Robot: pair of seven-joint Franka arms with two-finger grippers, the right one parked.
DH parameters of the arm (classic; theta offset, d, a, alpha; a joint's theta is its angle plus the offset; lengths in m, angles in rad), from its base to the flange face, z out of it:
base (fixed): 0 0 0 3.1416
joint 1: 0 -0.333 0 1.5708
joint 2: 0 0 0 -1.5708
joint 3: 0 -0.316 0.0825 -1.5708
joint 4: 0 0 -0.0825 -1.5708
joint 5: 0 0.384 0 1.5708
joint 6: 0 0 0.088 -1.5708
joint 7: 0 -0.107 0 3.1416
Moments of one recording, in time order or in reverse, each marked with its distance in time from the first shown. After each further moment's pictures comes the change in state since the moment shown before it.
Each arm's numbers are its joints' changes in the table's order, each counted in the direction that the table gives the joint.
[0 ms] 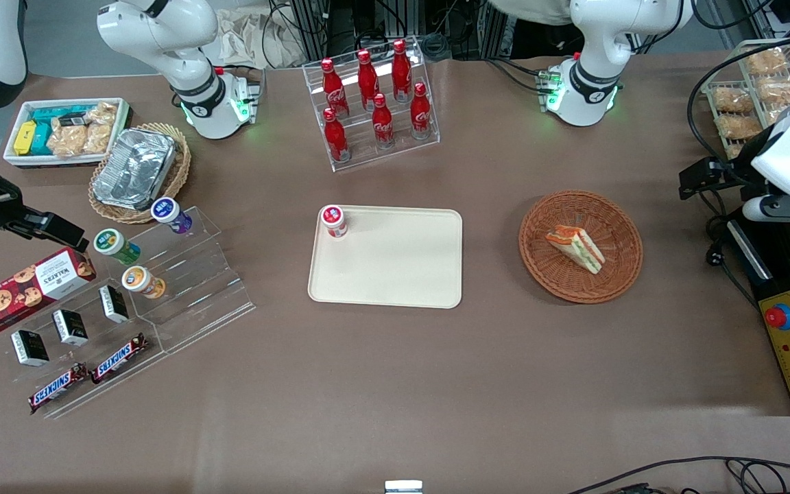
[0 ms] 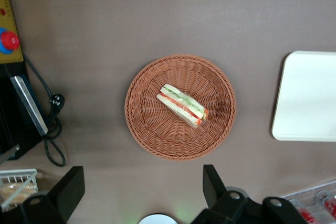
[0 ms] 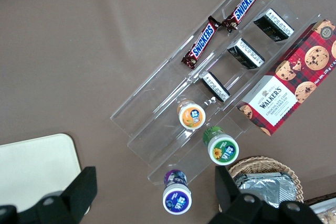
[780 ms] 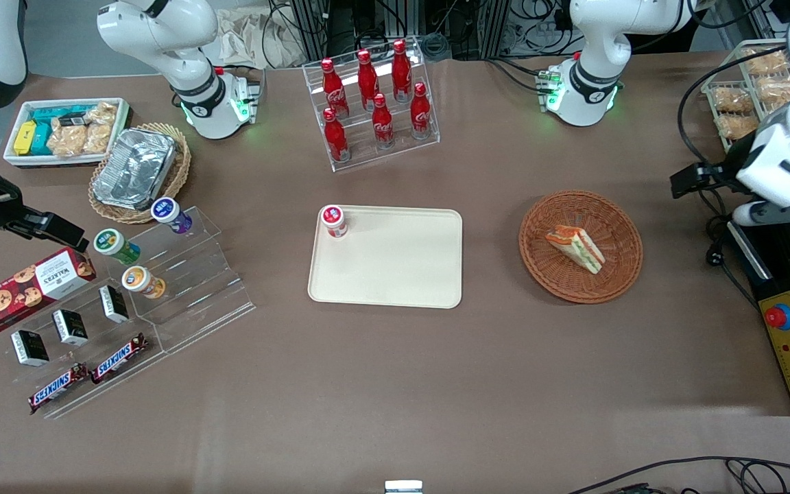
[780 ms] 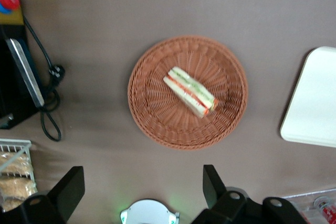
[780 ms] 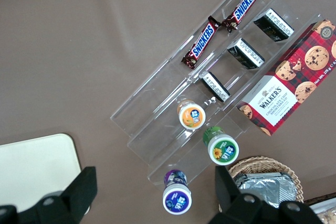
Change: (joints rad) arm 0.002 -0.021 0.006 -0.116 0.023 0.004 0.087
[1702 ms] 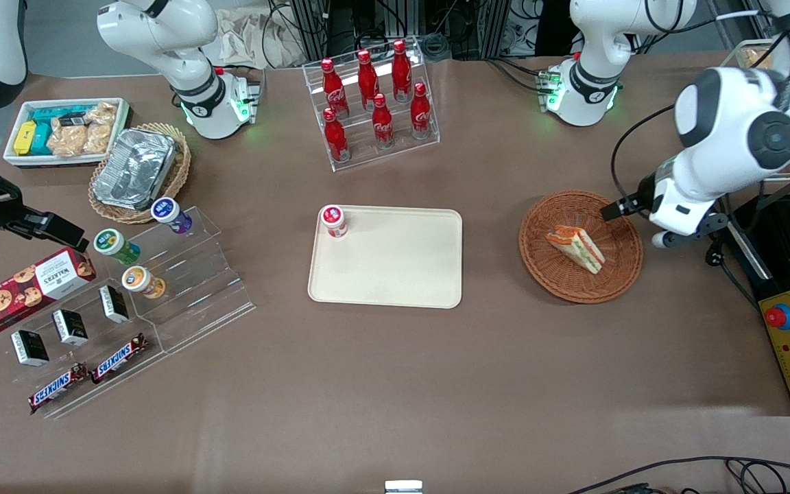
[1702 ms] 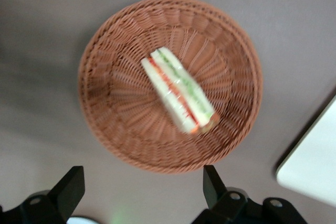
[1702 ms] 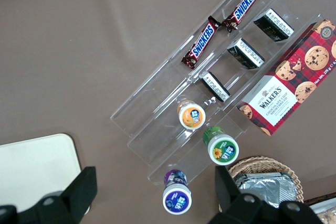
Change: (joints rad) arm 0.022 -0.049 0.036 -0.508 -0.097 0.488 0.328
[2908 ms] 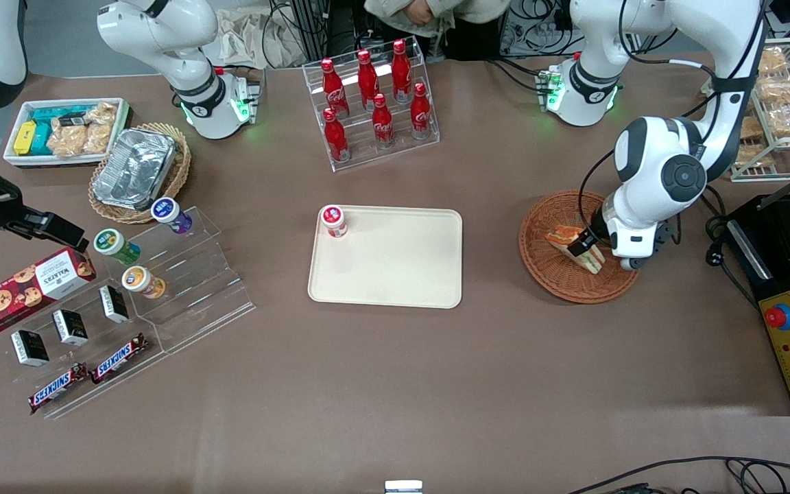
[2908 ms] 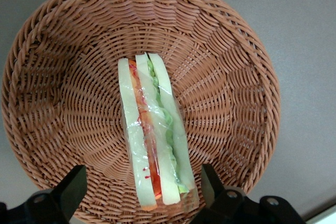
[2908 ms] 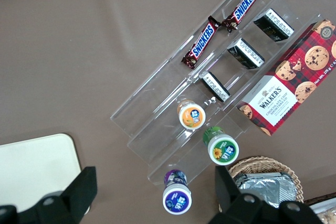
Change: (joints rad) arm 0.009 0.164 0.065 -0.106 -0.005 0.307 0.392
